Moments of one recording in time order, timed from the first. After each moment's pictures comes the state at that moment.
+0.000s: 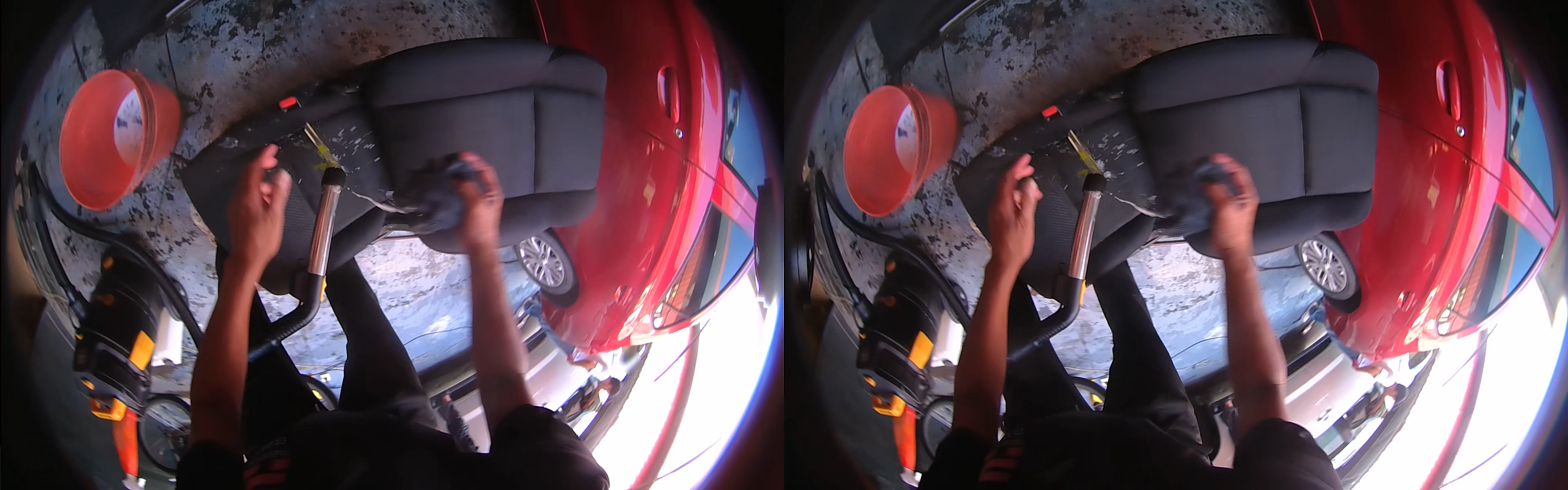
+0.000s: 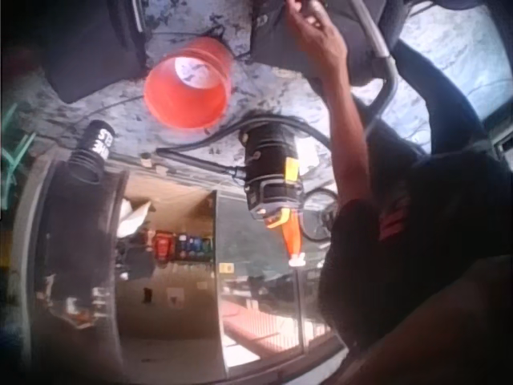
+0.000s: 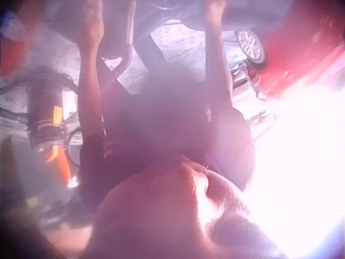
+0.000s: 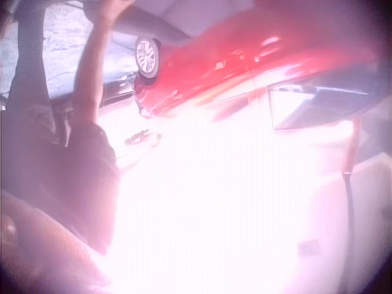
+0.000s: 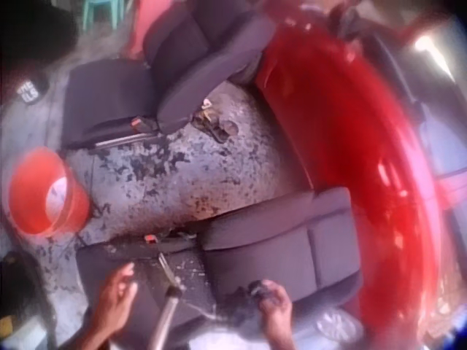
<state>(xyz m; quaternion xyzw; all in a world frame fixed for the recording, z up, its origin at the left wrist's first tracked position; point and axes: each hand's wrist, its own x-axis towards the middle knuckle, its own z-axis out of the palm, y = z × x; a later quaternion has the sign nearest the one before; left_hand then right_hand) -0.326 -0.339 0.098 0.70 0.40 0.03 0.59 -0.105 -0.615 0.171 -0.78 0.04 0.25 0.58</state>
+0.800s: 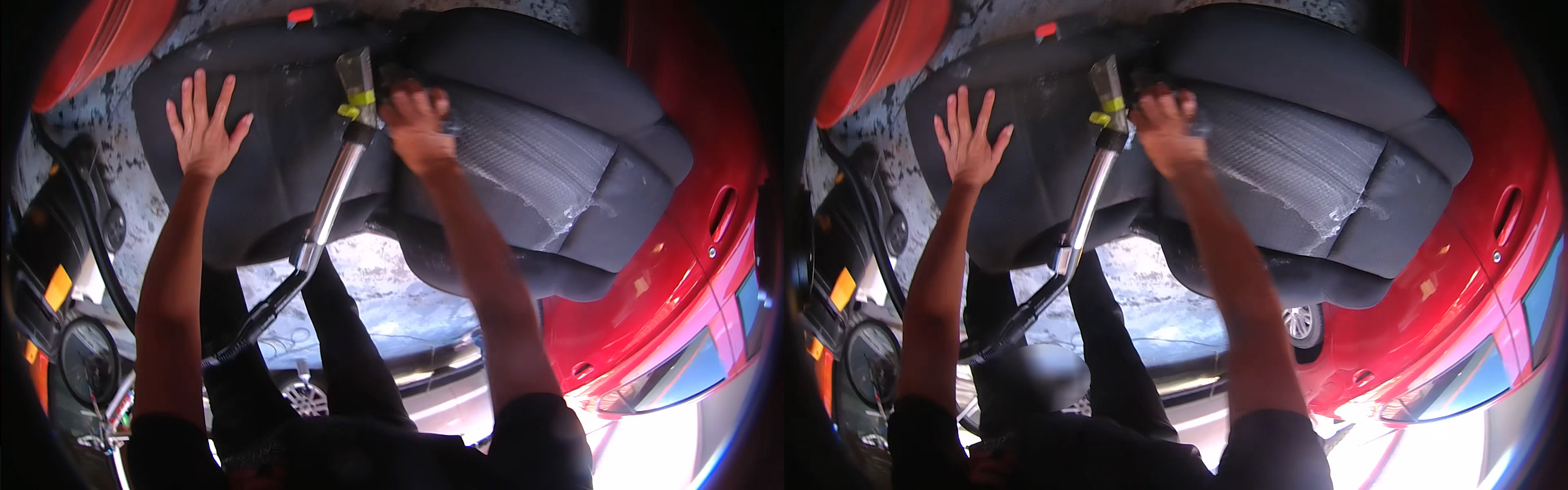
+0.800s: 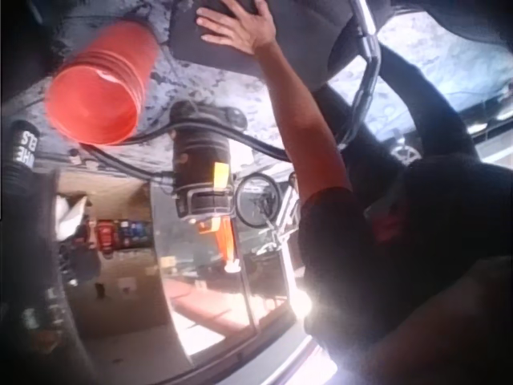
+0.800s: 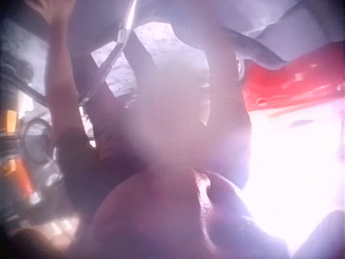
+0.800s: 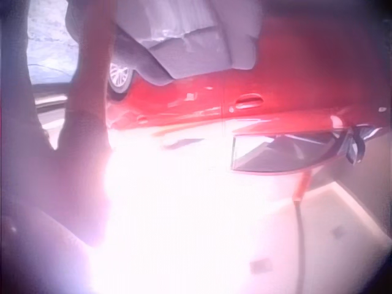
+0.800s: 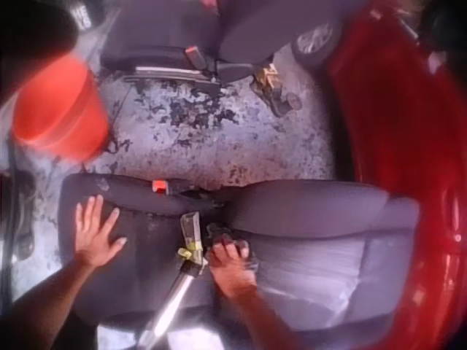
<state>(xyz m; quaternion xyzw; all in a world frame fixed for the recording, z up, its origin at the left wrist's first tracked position) -0.401 -0.388 -0.148 0.92 0.38 0.04 0.07 -0.063 -0.583 -0.079 -0.69 -0.70 0.07 -0.14</state>
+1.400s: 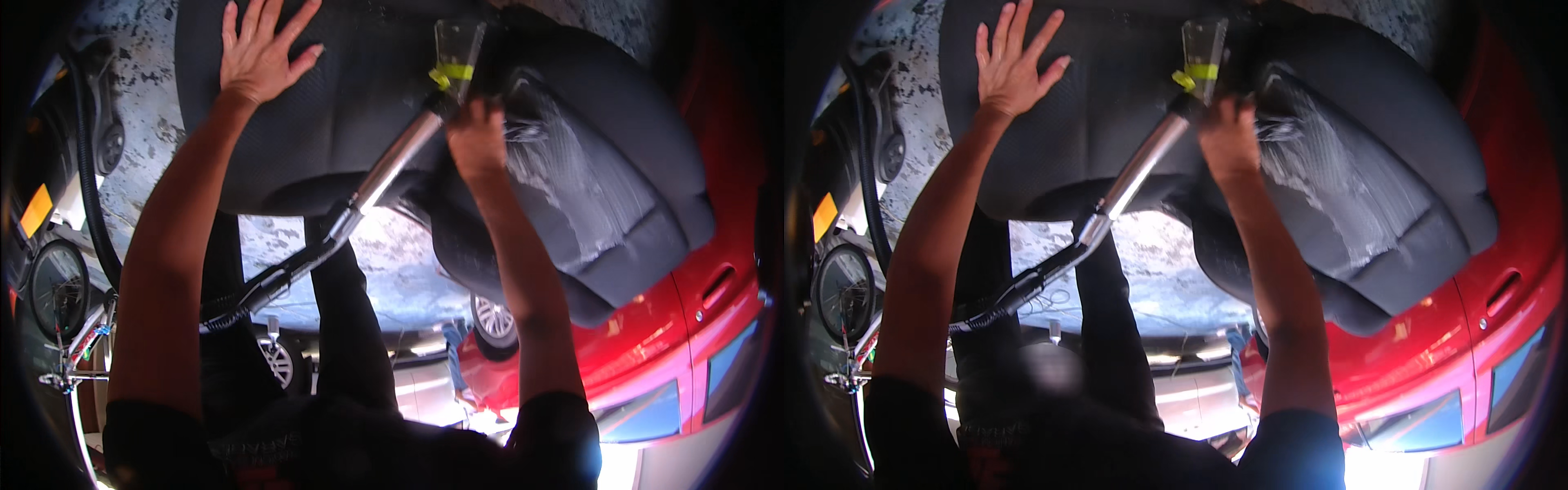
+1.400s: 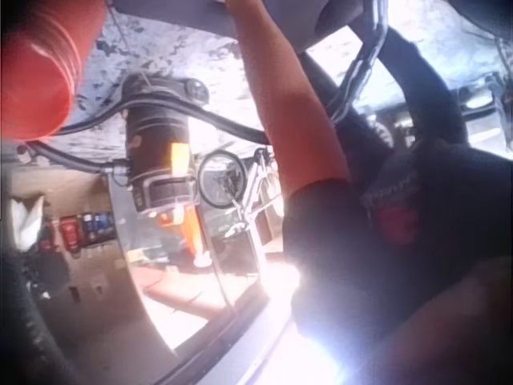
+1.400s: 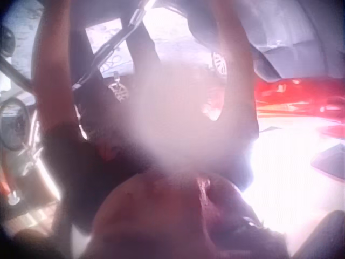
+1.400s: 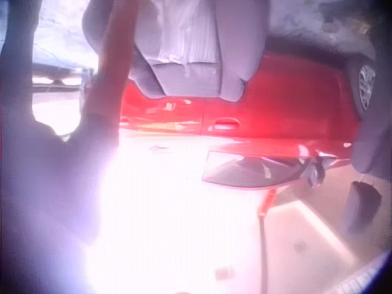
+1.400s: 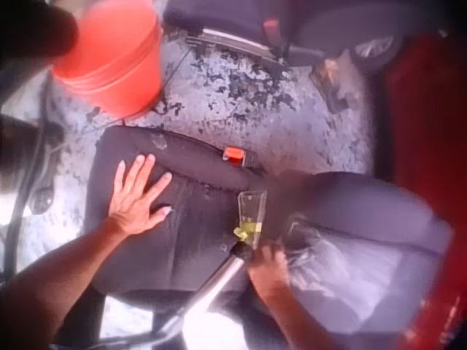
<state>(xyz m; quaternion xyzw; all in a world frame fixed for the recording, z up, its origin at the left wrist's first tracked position) -0.382 -0.378 -0.123 0.93 0.36 0.05 0.05 -0.086 -0.610 -0.091 -0.58 -0.77 0.04 -0.28</state>
